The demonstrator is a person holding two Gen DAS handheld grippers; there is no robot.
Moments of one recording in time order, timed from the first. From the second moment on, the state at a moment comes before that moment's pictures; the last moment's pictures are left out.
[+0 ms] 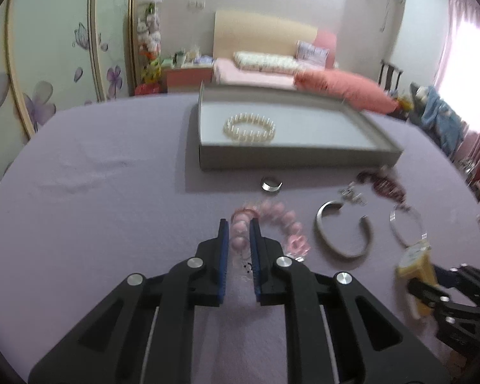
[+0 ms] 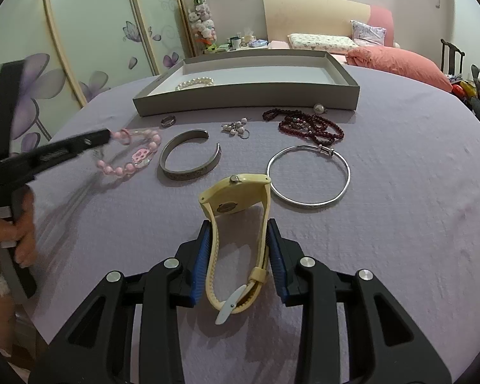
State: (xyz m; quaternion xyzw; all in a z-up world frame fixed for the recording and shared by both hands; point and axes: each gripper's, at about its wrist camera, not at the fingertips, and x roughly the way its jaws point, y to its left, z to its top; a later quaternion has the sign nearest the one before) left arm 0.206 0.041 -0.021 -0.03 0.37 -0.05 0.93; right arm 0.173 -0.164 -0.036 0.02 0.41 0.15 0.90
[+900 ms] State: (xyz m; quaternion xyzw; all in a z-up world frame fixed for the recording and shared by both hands) left arm 0.111 0.054 0.048 -0.10 0.25 -0.10 0.96; right arm 0.159 -0.178 -0.005 0.03 0.33 0.14 0.93
